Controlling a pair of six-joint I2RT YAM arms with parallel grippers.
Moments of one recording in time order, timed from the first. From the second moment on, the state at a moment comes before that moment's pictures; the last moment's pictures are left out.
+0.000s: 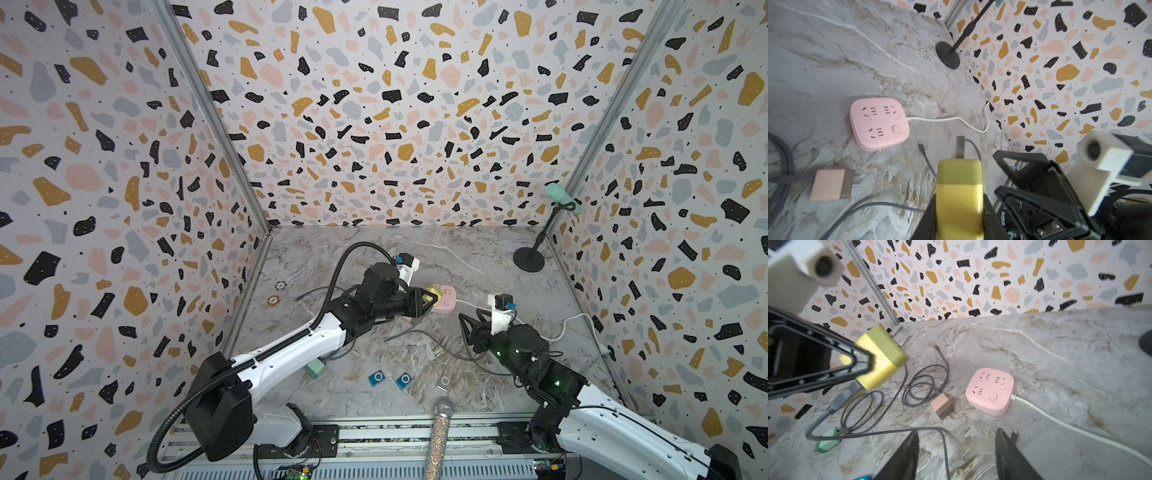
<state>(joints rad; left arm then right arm) -0.76 1.36 1.04 -0.18 0.34 -0.62 0.85 0.66 0.41 0.04 0.30 0.28</state>
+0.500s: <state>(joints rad) -0.69 1.34 1.07 -0.29 0.45 -0.68 1.10 0.79 0.21 0.61 0.48 -0.47</state>
